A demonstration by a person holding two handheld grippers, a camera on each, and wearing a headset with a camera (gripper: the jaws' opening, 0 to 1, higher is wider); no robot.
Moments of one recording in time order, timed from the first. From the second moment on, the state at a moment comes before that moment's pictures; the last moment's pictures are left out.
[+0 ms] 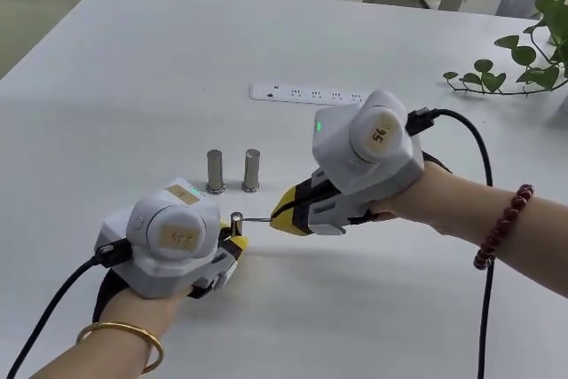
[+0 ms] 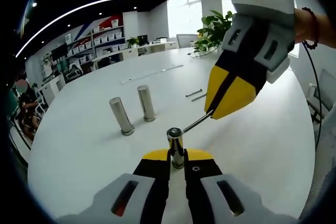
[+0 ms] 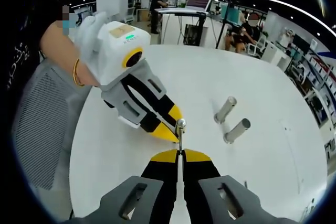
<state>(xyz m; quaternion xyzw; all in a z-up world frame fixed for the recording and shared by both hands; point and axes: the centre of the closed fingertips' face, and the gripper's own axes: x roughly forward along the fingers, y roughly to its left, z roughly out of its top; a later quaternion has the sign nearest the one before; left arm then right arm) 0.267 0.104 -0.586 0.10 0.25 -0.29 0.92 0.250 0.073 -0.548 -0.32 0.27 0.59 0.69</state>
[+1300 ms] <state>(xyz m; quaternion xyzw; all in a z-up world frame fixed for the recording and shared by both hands) 0.265 0.102 -0.586 0.12 0.24 -0.29 0.92 0.252 0.085 -0.559 -0.32 0.25 0.60 0.68</state>
